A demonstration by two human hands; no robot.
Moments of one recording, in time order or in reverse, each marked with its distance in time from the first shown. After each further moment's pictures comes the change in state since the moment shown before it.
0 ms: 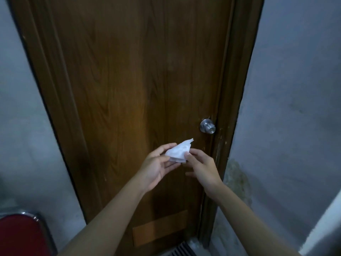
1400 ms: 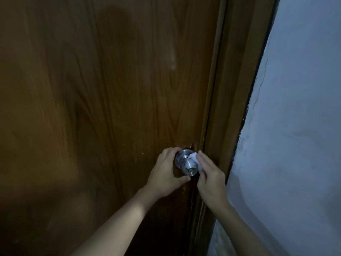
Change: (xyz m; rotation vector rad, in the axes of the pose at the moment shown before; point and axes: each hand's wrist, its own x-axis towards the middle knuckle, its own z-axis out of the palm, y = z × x) left_hand 0.301 -0.058 0.072 1.160 0.142 0.402; right_hand 0.263 0.081 -0.143 -0.564 0.166 -0.503
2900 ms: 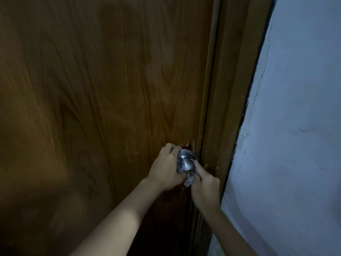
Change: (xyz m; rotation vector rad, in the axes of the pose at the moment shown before) left_hand 0.022 0.013 0.011 0.263 -0.048 0.038; right_hand -0.007 0.022 0.022 0.150 0.043 0.164
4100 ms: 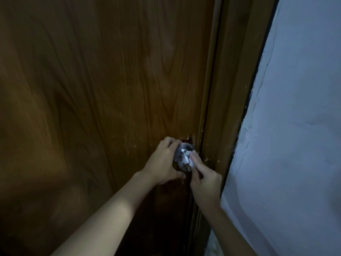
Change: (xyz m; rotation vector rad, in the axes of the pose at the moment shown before) left_hand 0.001 -0.012 -0.003 0.006 -0.096 0.022; right_hand -0.007 0.003 0.004 0.094 0.112 -0.111
